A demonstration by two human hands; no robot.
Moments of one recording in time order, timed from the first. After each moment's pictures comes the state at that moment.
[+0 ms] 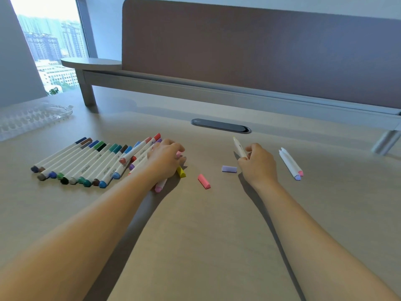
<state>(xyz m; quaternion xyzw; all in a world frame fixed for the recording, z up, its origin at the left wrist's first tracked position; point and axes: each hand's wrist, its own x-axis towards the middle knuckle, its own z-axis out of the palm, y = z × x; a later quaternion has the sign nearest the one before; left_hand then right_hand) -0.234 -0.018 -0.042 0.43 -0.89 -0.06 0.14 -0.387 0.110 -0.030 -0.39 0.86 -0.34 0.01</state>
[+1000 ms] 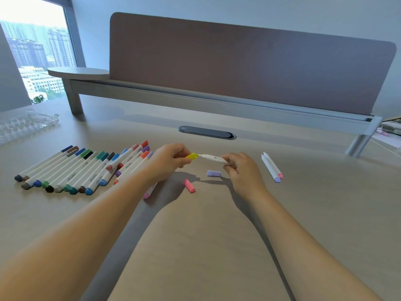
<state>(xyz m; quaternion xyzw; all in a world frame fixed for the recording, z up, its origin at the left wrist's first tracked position) -0.248 0.011 -0.019 0.32 -0.86 -0.33 0.22 -0.386 0.133 -0.031 -0.52 0.80 -0.31 0.00</state>
